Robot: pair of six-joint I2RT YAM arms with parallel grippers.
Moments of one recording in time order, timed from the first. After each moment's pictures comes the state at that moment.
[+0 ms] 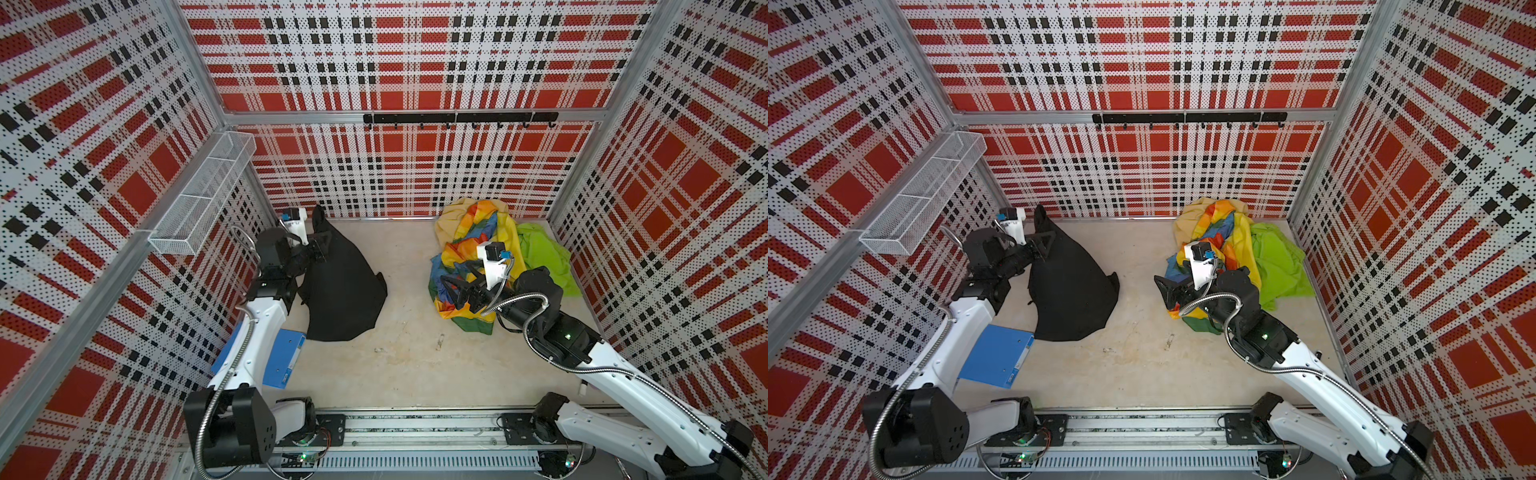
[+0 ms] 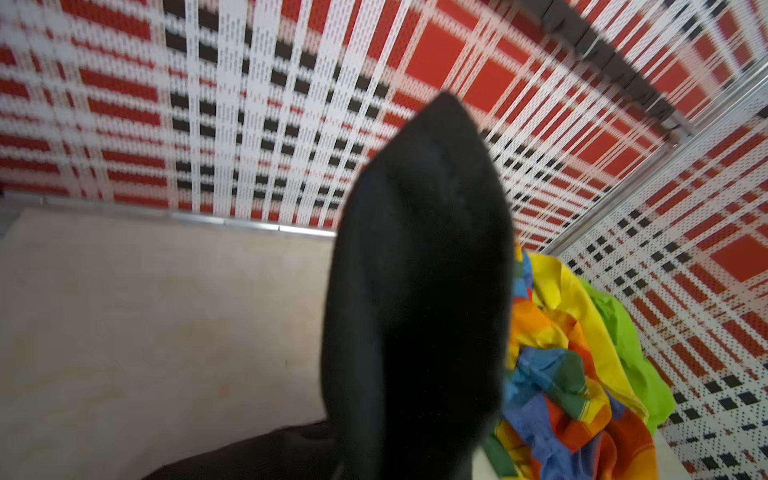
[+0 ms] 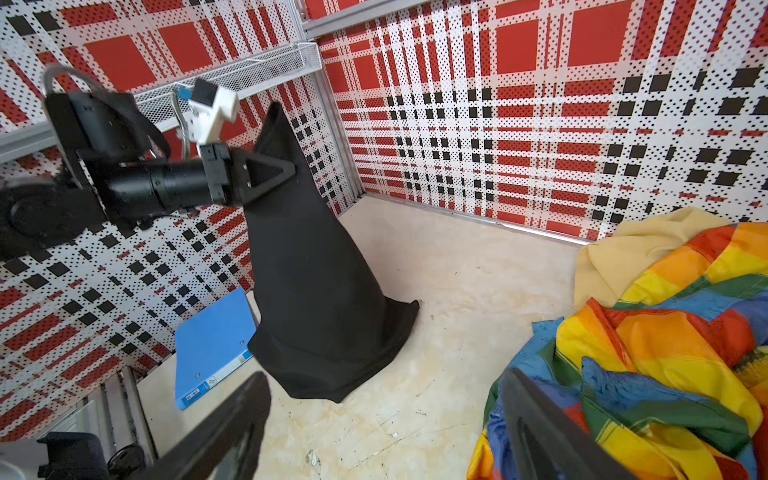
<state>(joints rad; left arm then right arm) 0.06 1.22 0.93 -0.01 0.45 -0.32 0.73 0.92 0.91 -0.13 0.00 0.23</state>
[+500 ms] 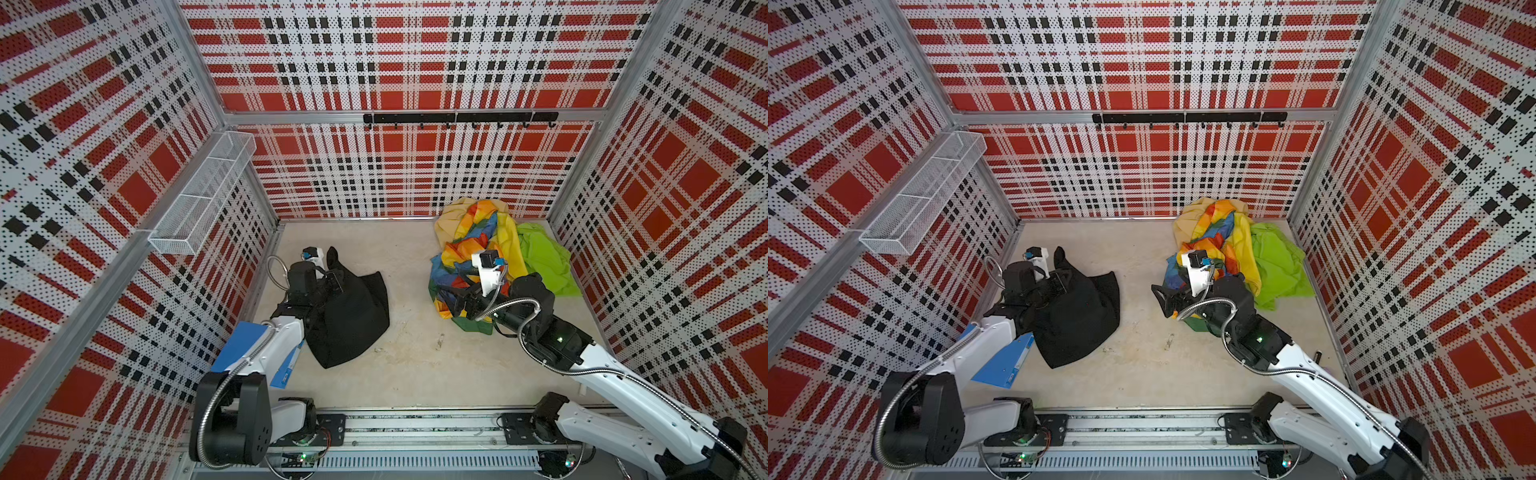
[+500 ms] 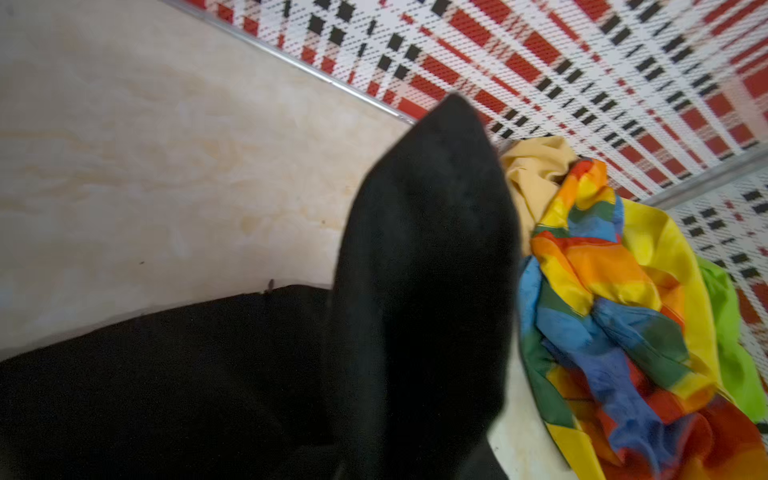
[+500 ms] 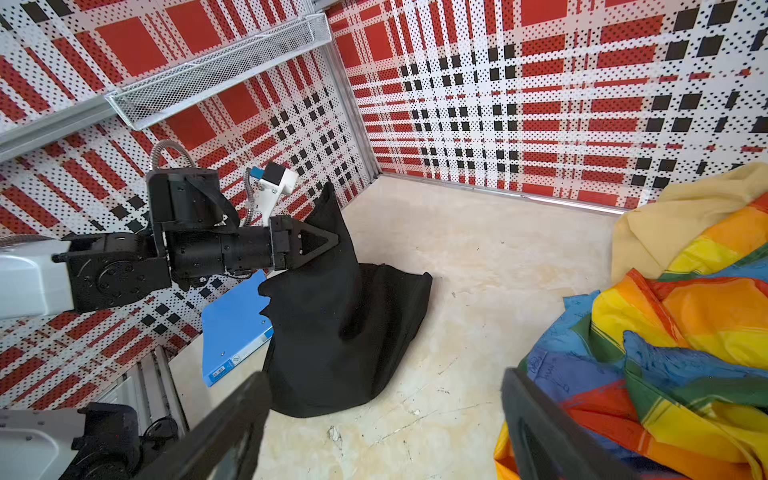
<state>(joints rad) -0.06 1.28 0.67 0.10 0.23 -0.46 0.73 0.91 0.82 -0.09 -0.06 0.28</state>
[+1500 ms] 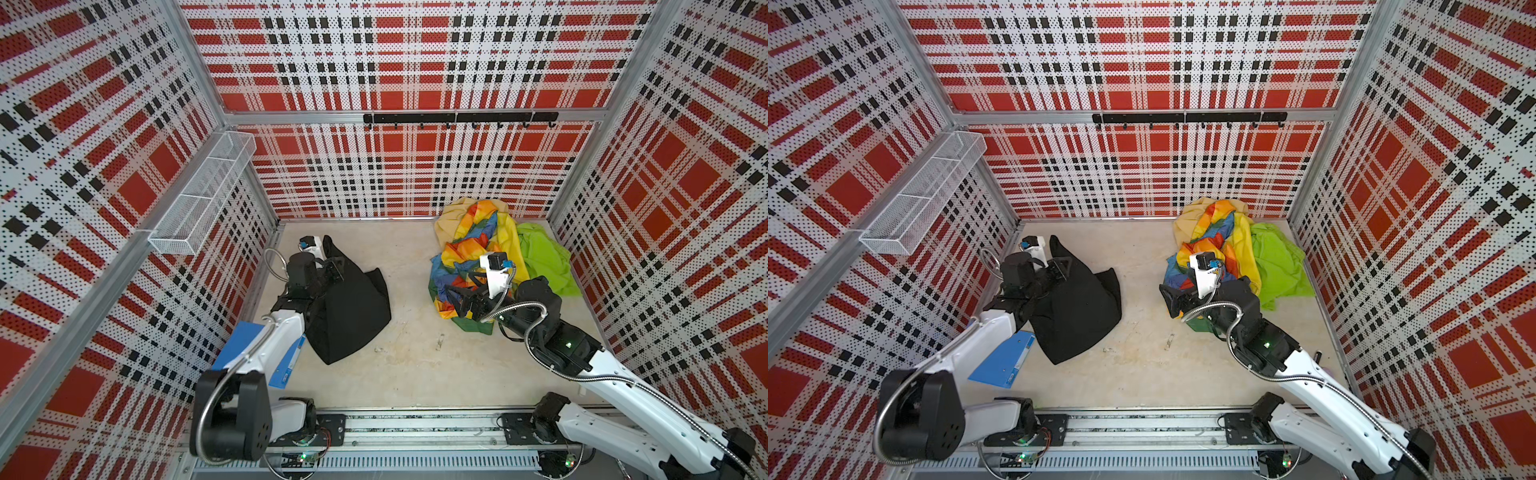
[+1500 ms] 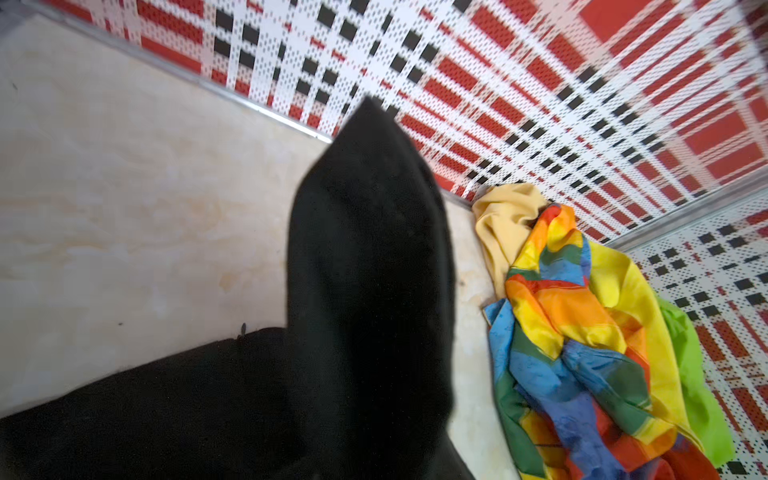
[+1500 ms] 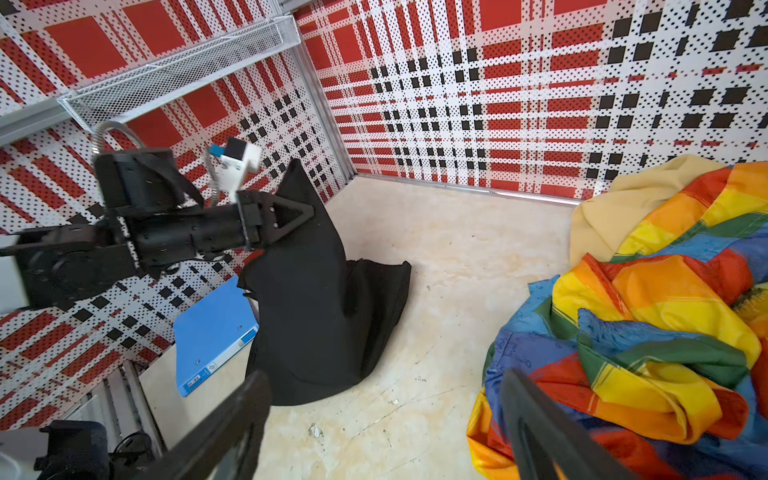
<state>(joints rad) -0.09 1.21 0.75 0.10 0.21 -0.48 0.73 0.87 0.82 -0.15 0.03 0.28</state>
